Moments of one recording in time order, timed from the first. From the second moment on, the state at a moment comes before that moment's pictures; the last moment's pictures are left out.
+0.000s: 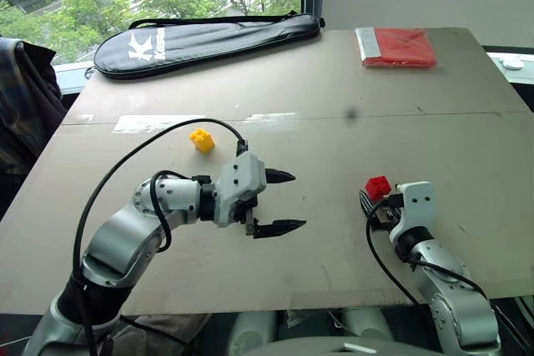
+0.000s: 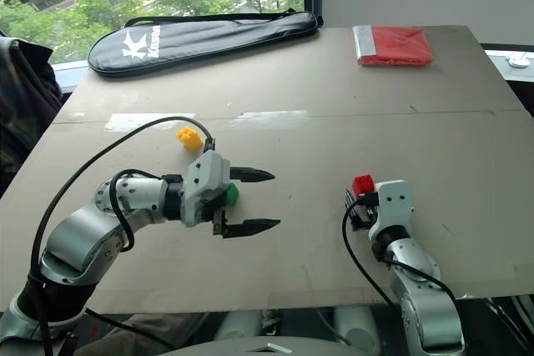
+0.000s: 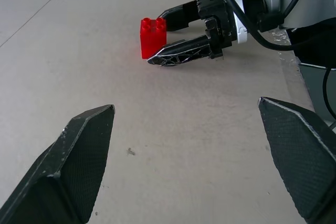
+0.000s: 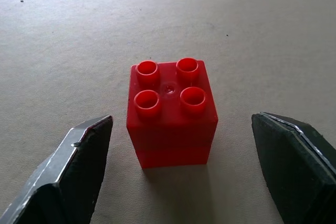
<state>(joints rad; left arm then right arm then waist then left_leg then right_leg) -0.23 0.78 -0.12 -0.54 -0.52 0.56 -0.98 0.21 -0.15 0.06 -0.56 0.13 0.53 0.10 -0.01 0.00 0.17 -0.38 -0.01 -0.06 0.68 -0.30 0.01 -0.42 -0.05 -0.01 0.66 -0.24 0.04</state>
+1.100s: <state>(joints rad) -0.14 0.79 -0.09 -0.56 -0.51 0.53 -0.96 0.24 -0.16 0.05 -0.61 0.24 0.59 0.17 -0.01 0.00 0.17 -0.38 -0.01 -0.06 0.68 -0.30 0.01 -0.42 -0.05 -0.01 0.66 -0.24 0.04</state>
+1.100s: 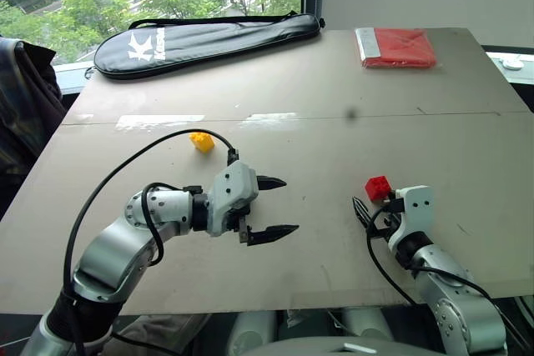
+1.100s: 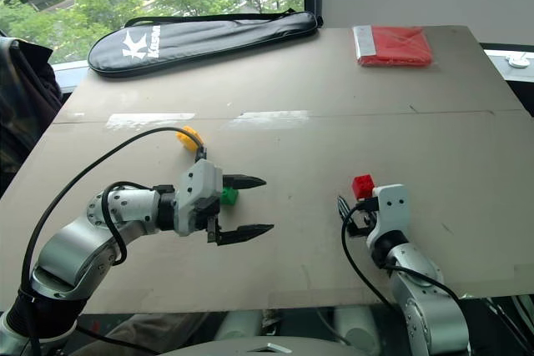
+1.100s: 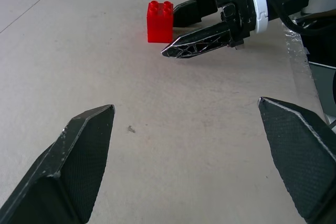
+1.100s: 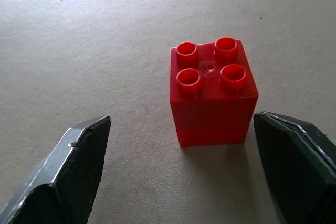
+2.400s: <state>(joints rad) 0.09 0.67 0.11 -0.57 -0.51 0.44 -0.82 0.49 -0.50 -0.18 -0.59 0.41 0.29 0.64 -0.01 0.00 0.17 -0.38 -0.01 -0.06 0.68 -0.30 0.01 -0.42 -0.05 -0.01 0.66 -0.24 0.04</state>
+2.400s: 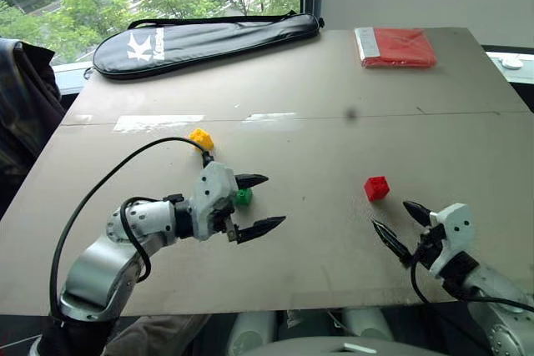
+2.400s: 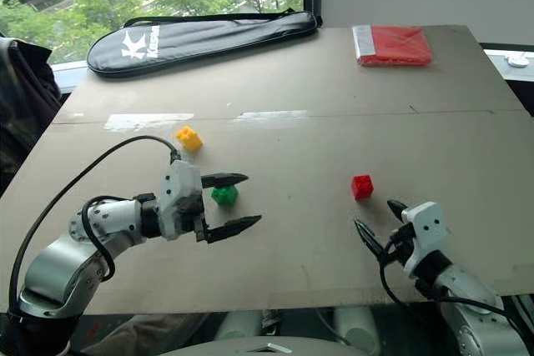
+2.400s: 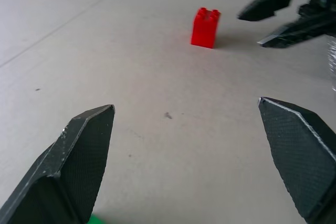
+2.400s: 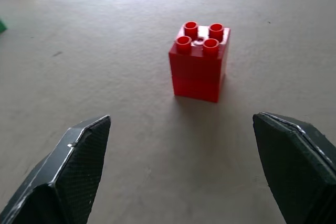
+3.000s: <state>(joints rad) 0.29 0.32 -0.02 -0.55 -0.12 0.32 -0.36 0.36 -0.60 -0.28 -0.30 0.59 -0.05 1.13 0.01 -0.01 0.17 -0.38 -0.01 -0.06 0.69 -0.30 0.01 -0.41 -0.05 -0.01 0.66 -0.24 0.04</state>
